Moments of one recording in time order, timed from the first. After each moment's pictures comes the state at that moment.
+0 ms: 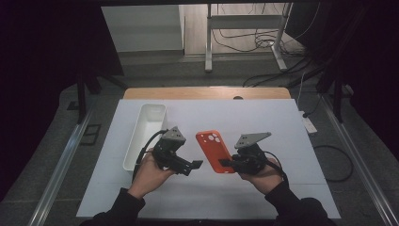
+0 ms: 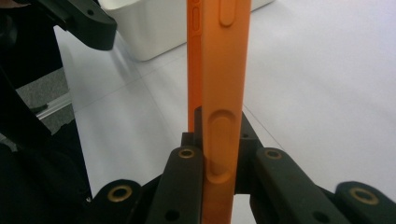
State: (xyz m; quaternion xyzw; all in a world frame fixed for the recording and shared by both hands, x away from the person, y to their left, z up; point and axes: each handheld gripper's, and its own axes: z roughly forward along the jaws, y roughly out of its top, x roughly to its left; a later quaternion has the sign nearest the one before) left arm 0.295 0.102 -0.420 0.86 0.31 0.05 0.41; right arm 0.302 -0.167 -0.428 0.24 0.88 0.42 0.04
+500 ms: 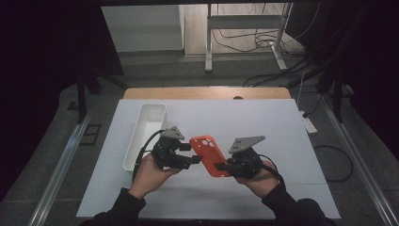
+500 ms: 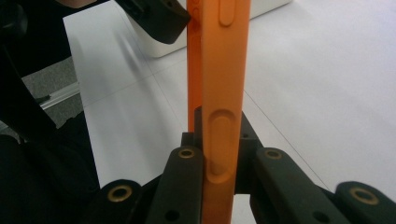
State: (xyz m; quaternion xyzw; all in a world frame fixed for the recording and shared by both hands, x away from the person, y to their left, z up) left arm 0.296 0.105 -0.418 0.85 0.33 0.02 0.41; right arm 0.292 -0.155 -0.428 0.22 0.89 0.41 0.04
